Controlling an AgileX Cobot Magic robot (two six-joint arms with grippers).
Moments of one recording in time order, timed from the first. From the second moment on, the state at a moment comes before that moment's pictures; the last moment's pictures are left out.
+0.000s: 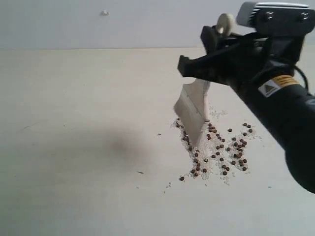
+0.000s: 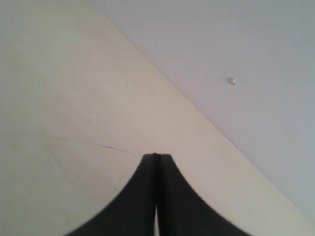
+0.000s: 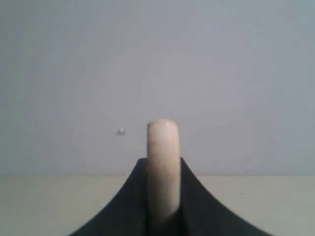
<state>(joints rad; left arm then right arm) 0.00 0.28 0.00 0.17 0.08 -0.92 0.81 1.43 -0.47 0.60 -0.99 -0.19</state>
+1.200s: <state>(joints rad) 0.00 0.28 0.00 0.17 0.08 -0.92 0.64 1.76 -0.37 0.71 -1.26 -0.07</state>
